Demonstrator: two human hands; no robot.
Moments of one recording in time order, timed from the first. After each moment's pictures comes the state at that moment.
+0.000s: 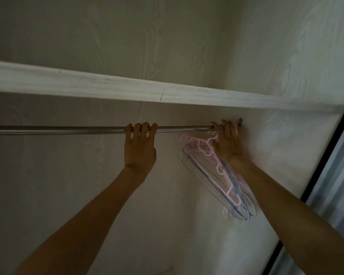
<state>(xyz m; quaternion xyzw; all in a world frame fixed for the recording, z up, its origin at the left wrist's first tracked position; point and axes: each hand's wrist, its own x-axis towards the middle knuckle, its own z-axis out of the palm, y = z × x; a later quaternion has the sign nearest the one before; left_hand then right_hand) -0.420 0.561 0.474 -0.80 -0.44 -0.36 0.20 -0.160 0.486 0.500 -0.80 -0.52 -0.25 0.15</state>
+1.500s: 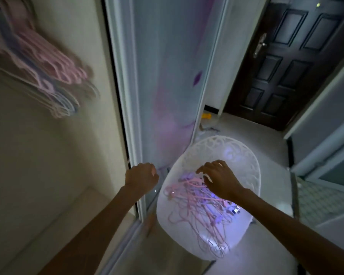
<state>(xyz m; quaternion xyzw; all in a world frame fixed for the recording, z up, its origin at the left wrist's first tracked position) -0.244 0.182 0.255 -0.96 -0.18 0.00 -0.19 -0.144 -0.055 0.247 -0.90 -0.41 -0.10 0.06</state>
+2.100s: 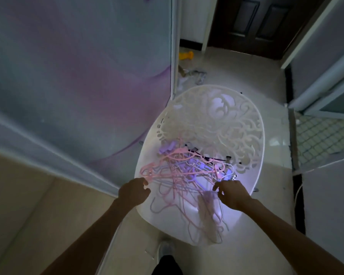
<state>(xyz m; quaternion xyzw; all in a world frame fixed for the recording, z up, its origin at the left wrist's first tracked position) -0.102 0.125 0.023 -0.91 -0.18 0.30 -0.22 -0.051 -0.181 0.002 -0.95 -0.19 0.24 0.03</state>
